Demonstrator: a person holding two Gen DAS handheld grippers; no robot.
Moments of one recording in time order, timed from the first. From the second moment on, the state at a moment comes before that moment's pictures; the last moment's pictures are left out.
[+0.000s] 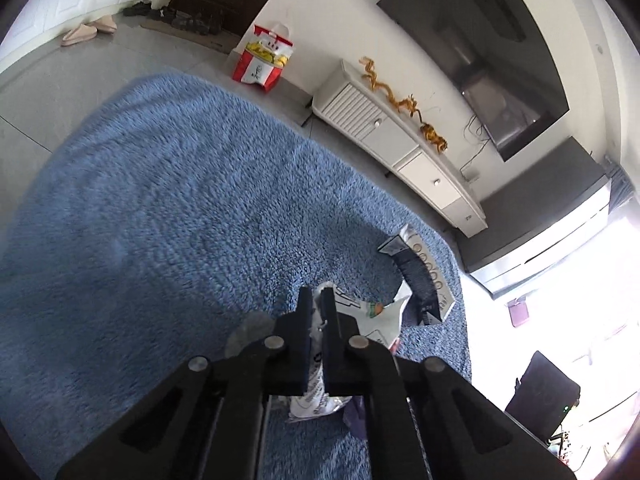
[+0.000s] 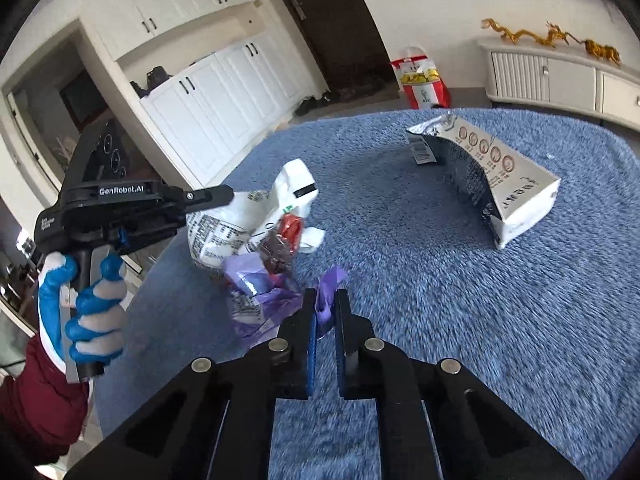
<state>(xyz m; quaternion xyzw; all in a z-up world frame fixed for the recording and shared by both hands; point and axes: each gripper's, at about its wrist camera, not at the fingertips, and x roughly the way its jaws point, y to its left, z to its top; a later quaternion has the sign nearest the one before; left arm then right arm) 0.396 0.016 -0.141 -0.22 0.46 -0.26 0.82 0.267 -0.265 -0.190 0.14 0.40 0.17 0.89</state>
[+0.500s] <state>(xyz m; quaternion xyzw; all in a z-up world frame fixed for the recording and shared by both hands) 0.336 0.045 -0.074 -0.22 0.41 -0.28 0.84 0.164 -0.298 -0.133 0.12 0.34 0.12 0.92</state>
